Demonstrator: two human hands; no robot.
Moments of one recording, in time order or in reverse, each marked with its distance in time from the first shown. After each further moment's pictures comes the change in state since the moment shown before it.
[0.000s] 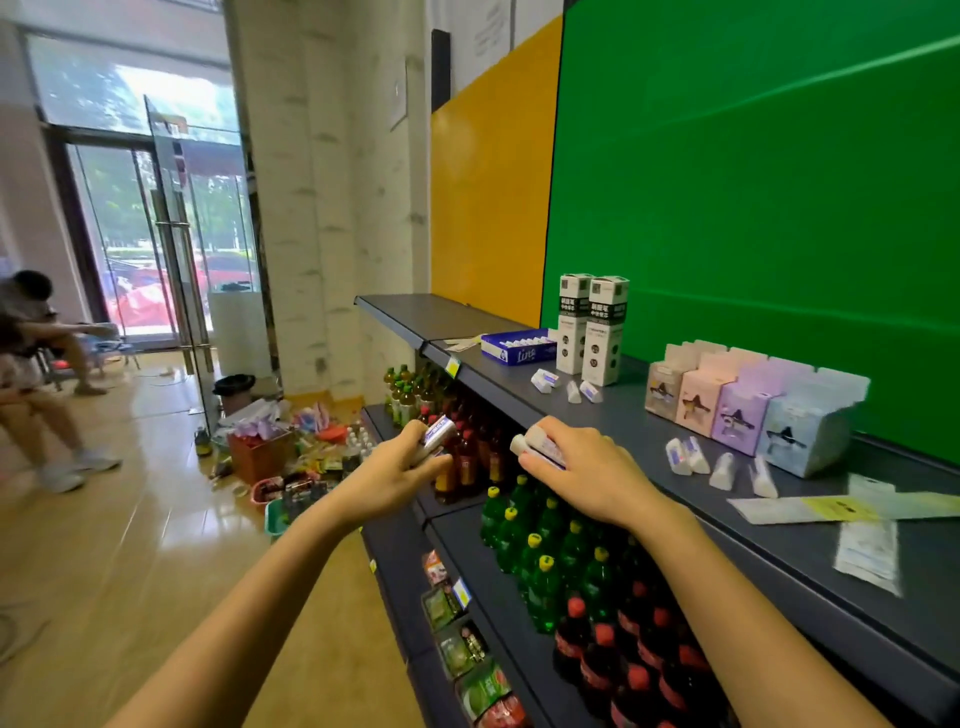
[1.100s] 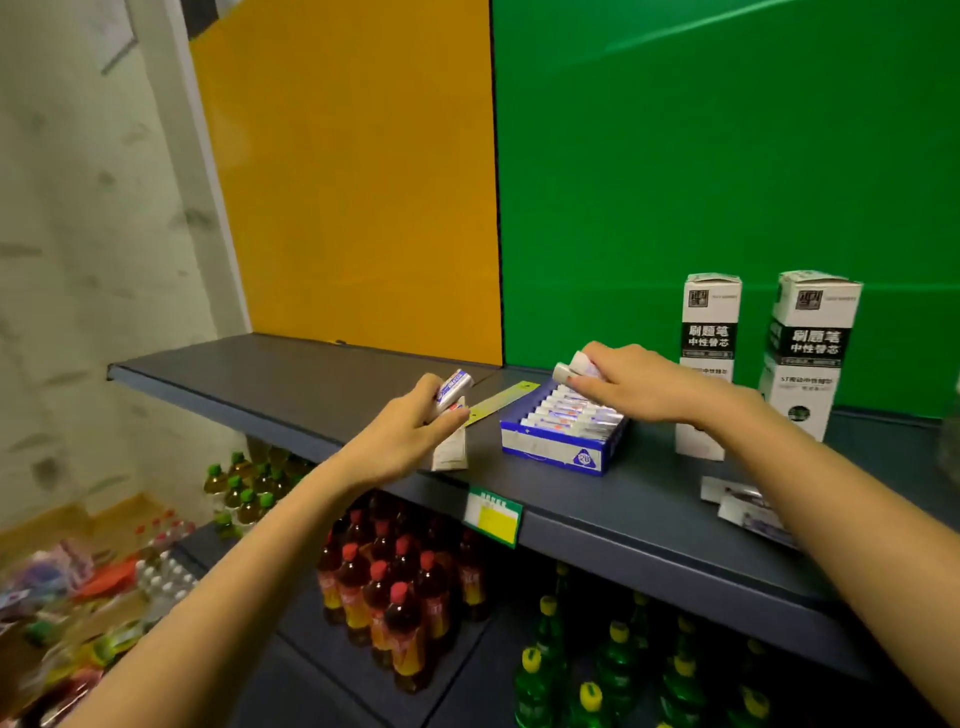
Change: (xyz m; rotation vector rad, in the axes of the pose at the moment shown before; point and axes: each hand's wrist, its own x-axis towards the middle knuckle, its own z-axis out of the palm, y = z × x) left_hand 0.464 -0.227 -0.087 -0.091 -0.274 0.432; right_hand 0.429 0.084 0.057 -0.282 0.025 0.461
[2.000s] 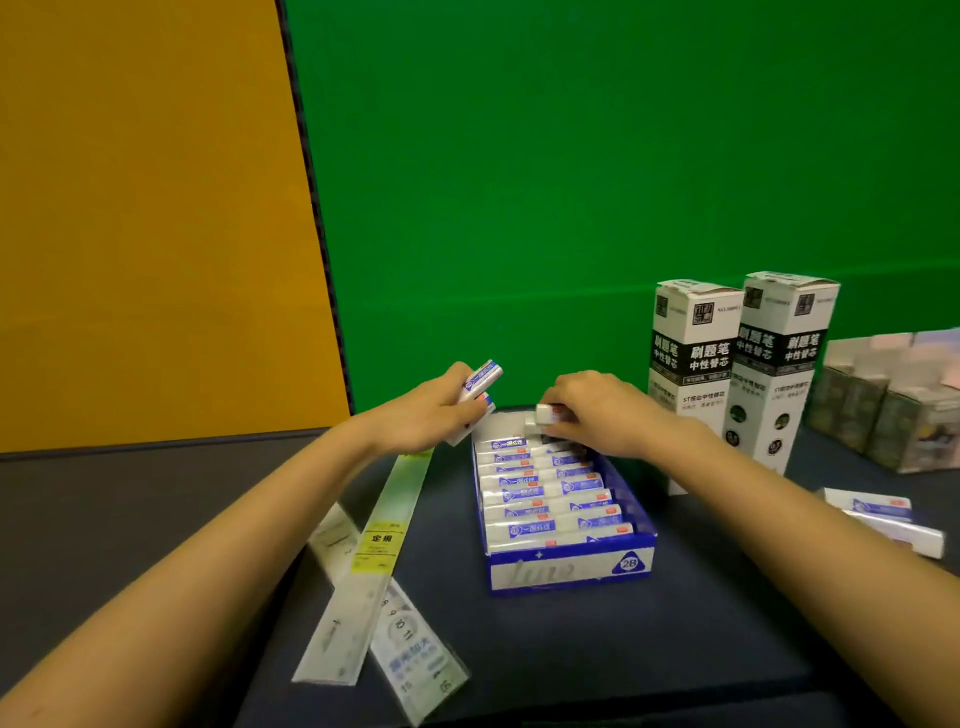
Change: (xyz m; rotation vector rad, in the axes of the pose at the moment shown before) left_hand 0.245 -0.052 0.063 -0.135 -0.641 0.448; right_hand 0.089 0.046 0.041 -0.293 0.062 0.490
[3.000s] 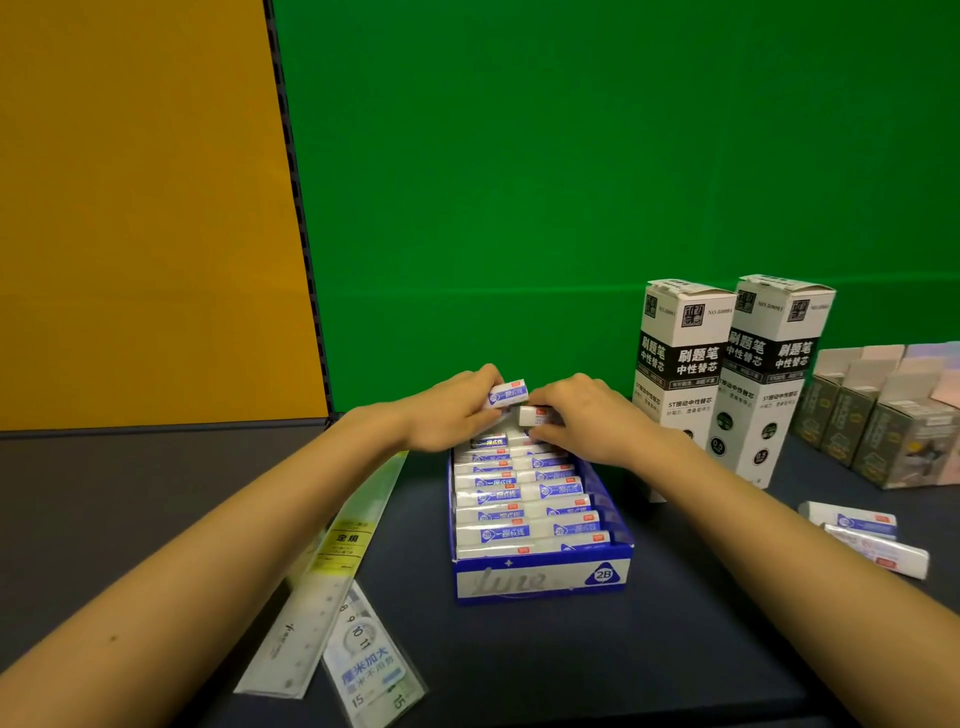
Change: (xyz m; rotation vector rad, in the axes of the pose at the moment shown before) left_hand 0.042 0.001 0.021 0.319 -0.065 0.169; right_hand 0.004 0.010 0.011 0.138 0.021 0.023
